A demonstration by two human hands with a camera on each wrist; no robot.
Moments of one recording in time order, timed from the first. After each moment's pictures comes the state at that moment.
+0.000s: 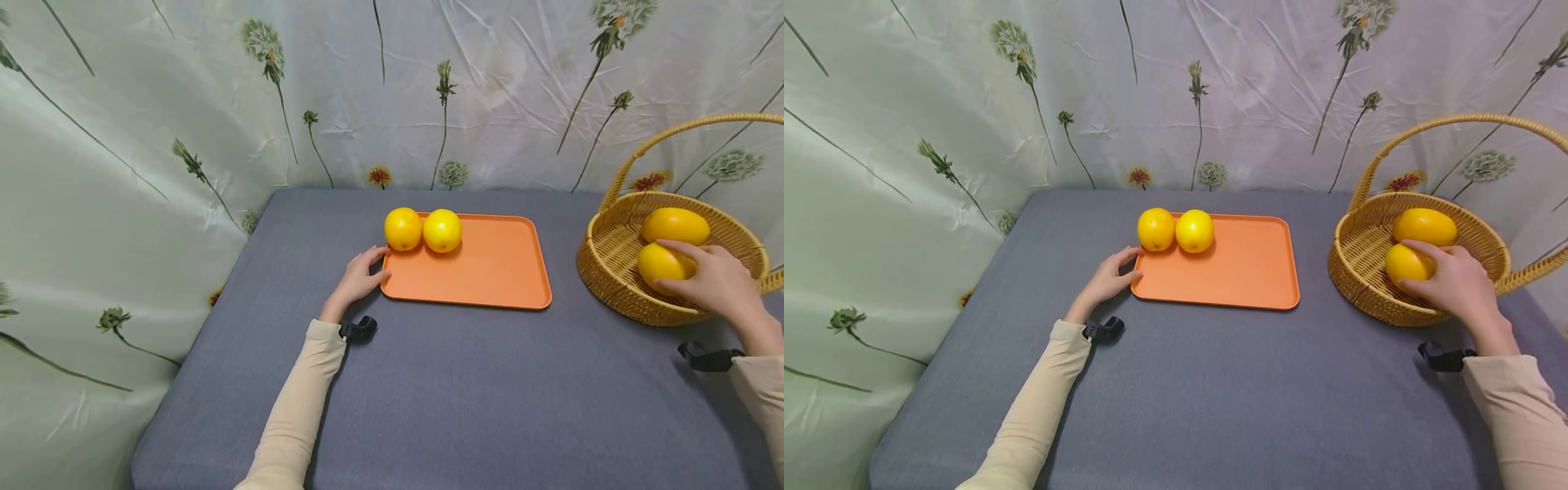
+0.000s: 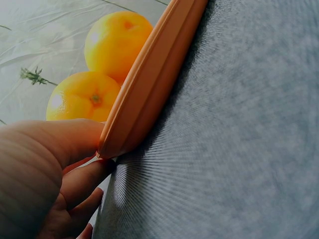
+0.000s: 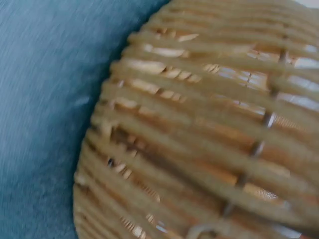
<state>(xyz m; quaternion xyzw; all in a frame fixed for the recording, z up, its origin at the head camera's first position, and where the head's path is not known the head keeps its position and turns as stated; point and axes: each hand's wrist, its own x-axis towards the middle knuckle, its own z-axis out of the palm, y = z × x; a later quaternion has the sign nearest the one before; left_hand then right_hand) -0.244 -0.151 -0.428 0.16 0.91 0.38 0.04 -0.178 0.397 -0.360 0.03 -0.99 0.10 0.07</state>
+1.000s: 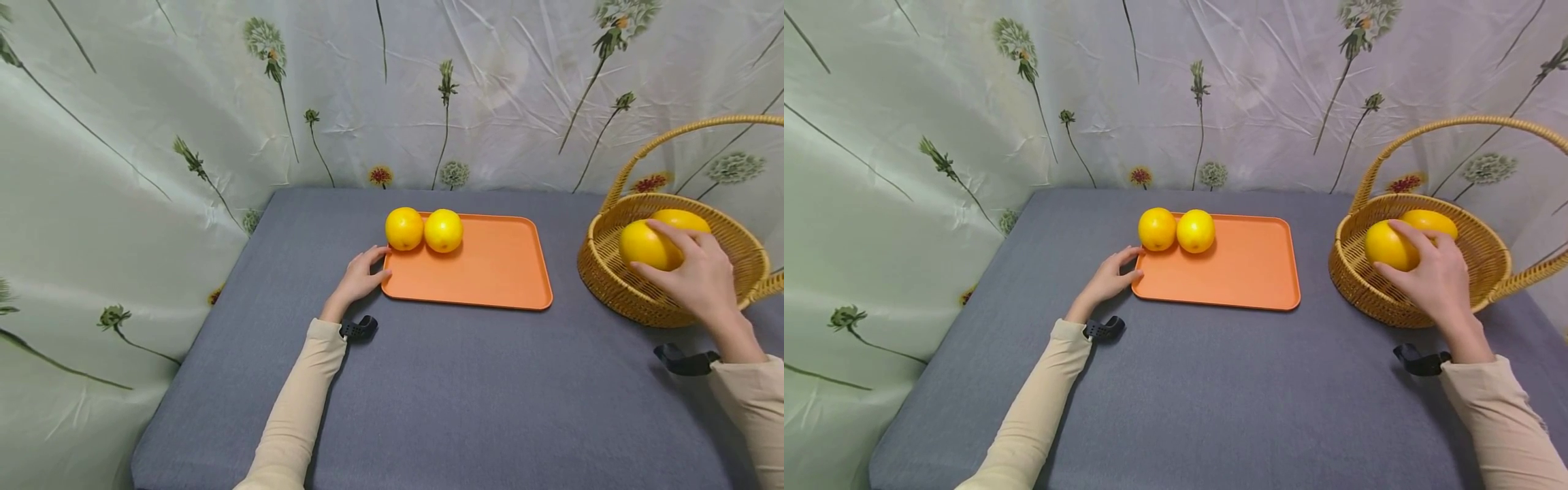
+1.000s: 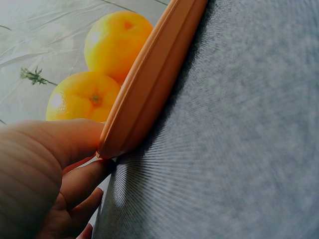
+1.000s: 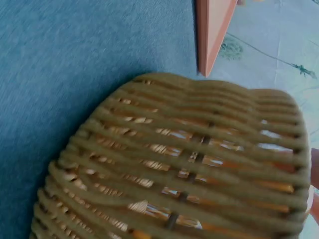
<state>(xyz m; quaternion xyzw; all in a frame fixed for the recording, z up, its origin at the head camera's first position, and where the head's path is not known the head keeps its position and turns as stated) -0.244 -0.150 -0.428 0.16 0.91 0.38 0.03 -0.172 0.348 -0.348 0.00 -0.96 0.18 0.20</state>
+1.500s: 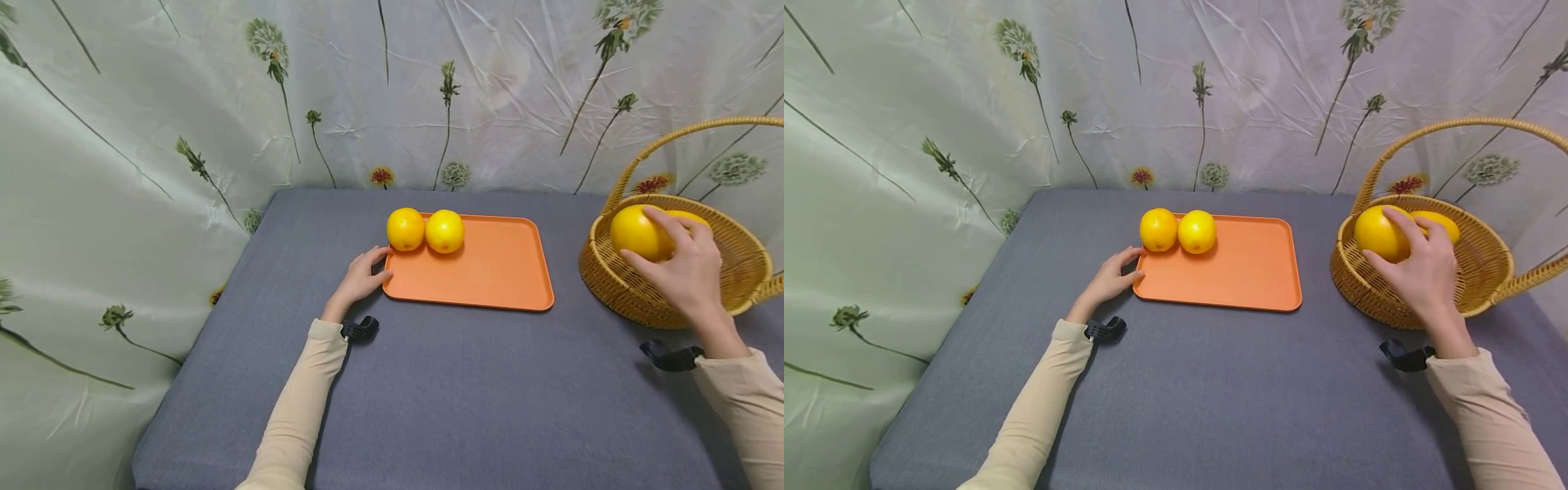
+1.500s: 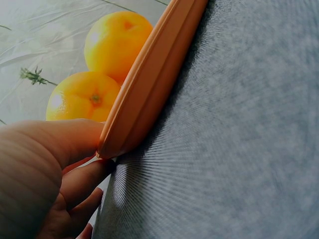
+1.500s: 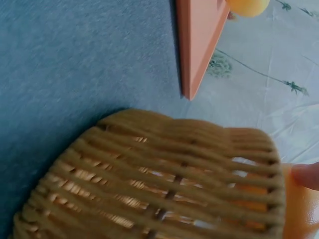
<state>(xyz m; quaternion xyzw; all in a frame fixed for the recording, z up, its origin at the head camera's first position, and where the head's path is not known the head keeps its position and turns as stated) -0.244 -0.150 -0.429 0.16 0.91 0.38 0.03 -0.181 0.323 -0.346 0.04 -0.91 0.27 0.31</state>
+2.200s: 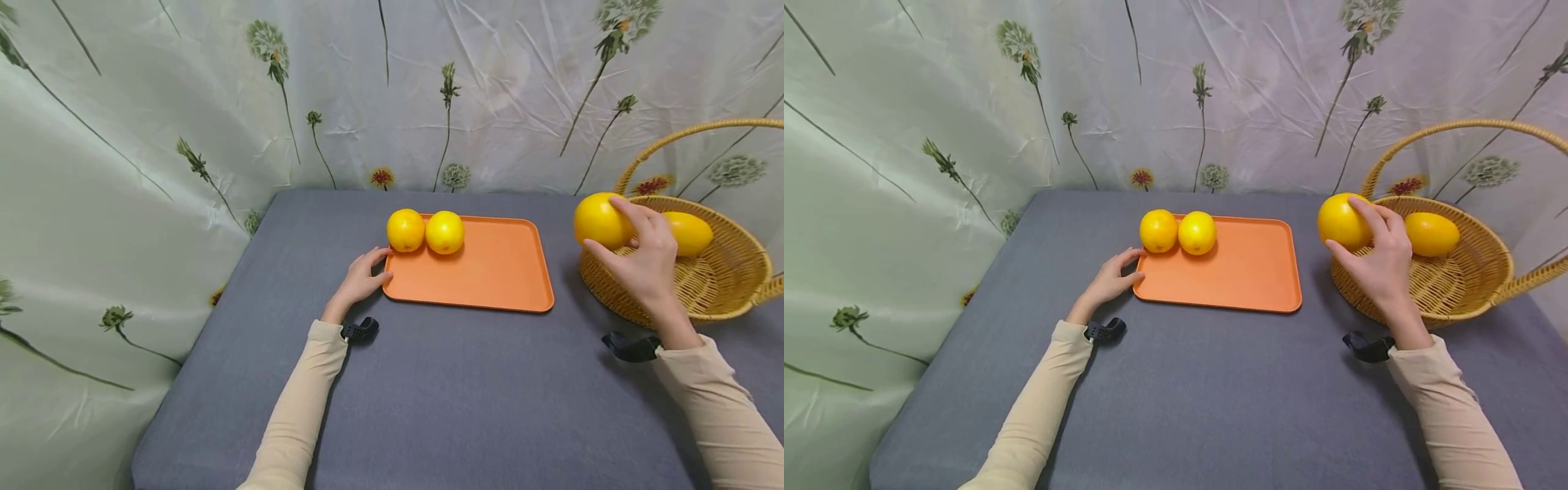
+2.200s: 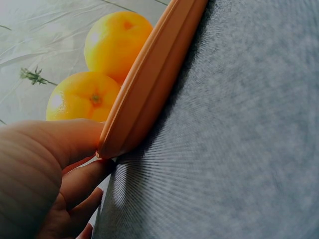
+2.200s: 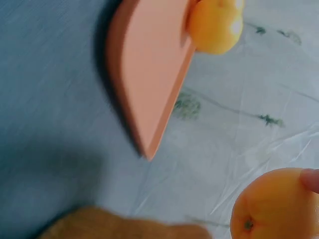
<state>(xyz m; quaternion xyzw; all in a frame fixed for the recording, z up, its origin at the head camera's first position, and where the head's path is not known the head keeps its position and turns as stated) -0.245 -0.151 -0.431 0.16 0.91 0.38 0.02 -0.194 0.277 -0.342 0.09 -0.87 0.32 0.36</state>
